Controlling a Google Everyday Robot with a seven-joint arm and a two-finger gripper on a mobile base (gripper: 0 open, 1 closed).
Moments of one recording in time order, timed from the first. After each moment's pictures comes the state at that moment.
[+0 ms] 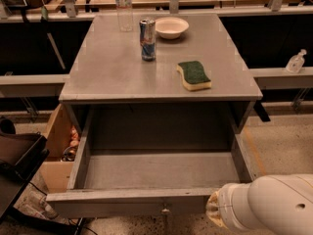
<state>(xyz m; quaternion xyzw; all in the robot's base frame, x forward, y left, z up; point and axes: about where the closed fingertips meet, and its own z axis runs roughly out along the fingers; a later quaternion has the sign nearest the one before) 0.338 -0.154 0.649 -0.72 0.67 -0.03 0.19</state>
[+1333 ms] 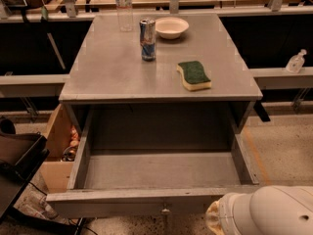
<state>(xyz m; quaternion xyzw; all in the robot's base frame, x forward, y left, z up) 0.317 -0.153 0.641 -0.72 0.67 -0.01 0.18</state>
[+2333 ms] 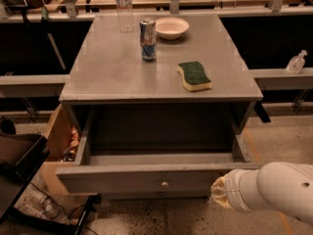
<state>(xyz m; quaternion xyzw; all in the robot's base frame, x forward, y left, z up) 0.389 -0.179 0.638 -0.73 0.64 -0.05 0.22</state>
